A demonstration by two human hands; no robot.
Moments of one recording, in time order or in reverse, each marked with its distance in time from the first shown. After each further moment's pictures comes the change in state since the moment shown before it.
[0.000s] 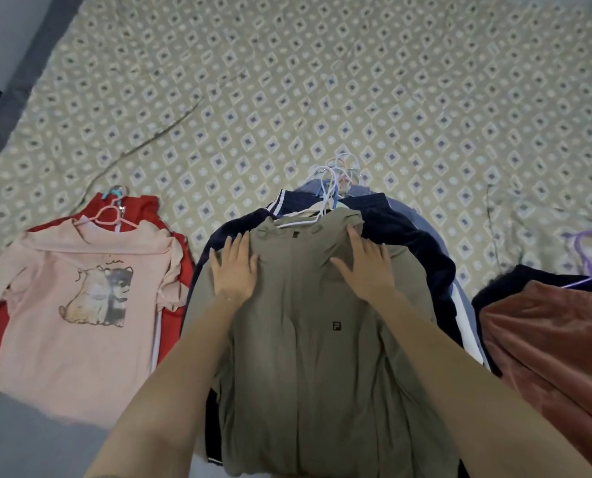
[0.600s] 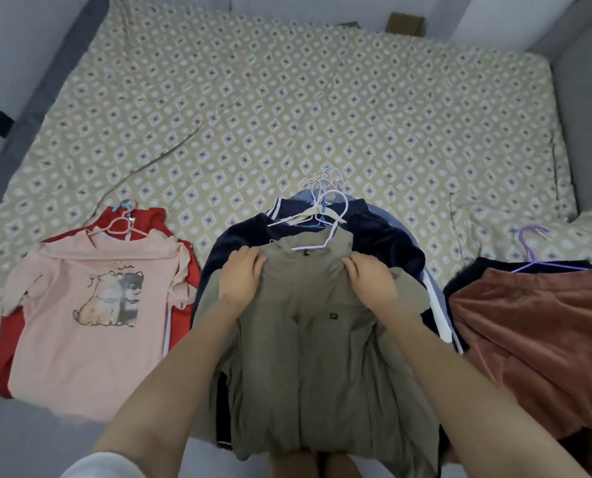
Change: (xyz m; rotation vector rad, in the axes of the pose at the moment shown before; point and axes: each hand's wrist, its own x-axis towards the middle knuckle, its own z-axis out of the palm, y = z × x) left_hand -0.059 0.005 -0.049 -0.225 0.175 0.263; right_hand -0.083 -0.015 -0.037 0.197 0.222 -0.044
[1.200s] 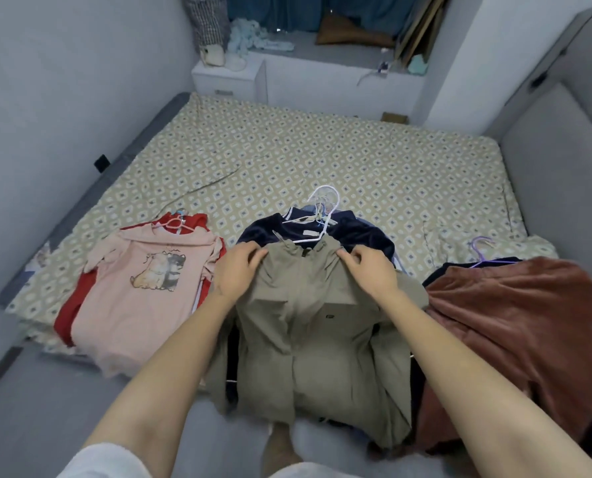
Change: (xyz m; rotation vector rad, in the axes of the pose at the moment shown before) left_hand -0.223 0.077 -0.118 -0.026 0.258 0.072; right_hand -0.213 -0.062 -0.105 0.112 0.135 -0.013
